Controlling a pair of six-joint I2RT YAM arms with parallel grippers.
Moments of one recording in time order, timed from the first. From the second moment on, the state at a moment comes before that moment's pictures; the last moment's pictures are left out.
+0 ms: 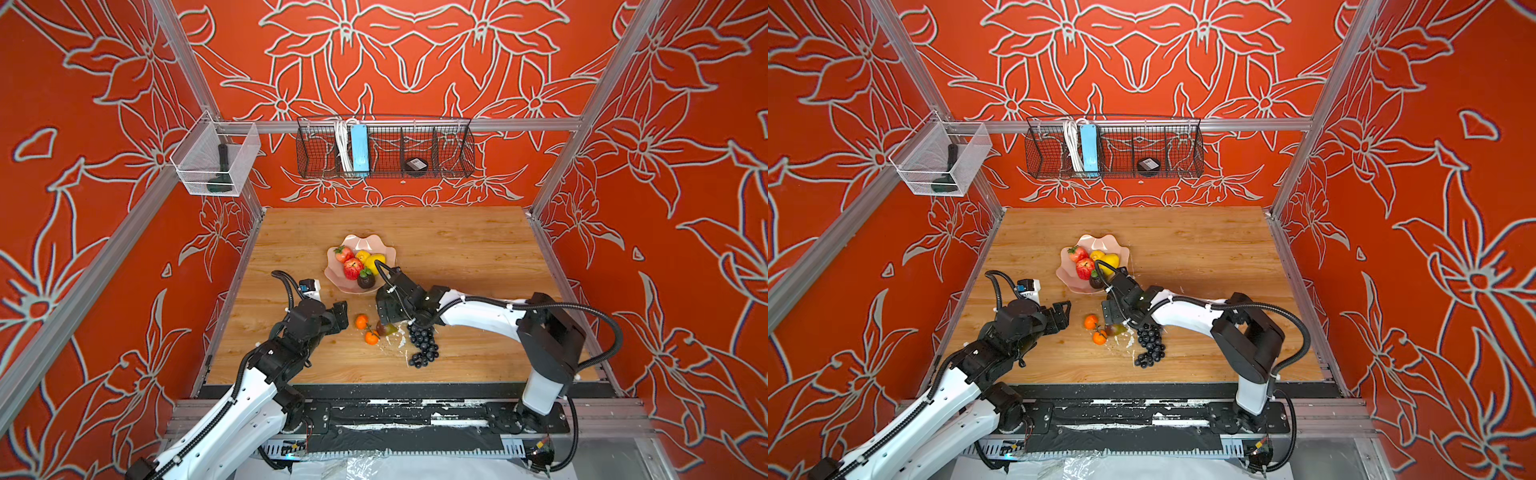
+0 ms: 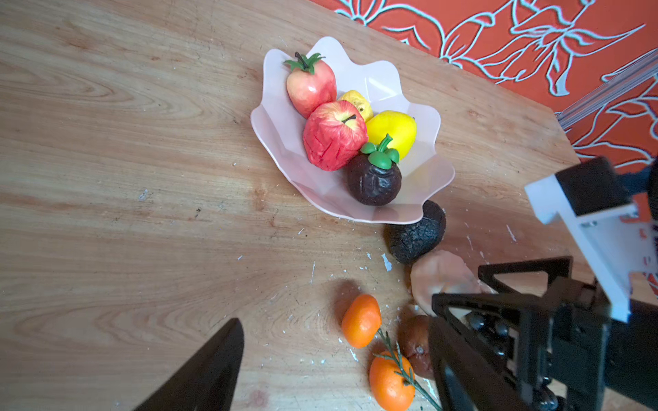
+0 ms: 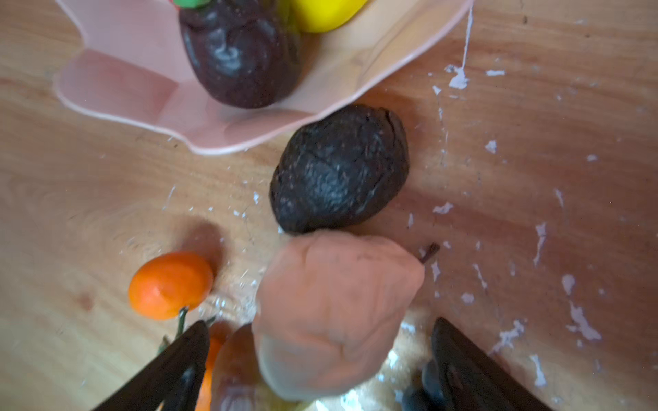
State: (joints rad) left arm -0.47 0.65 0.49 -0.42 -0.24 -0.60; right arm 0.93 1.80 1.19 -0.39 0.18 0.61
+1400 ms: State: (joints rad) left arm -0.47 0.71 0.49 -0.39 -0.24 -0.60; right arm 0.87 1.89 1.27 -0.51 0.34 0.54
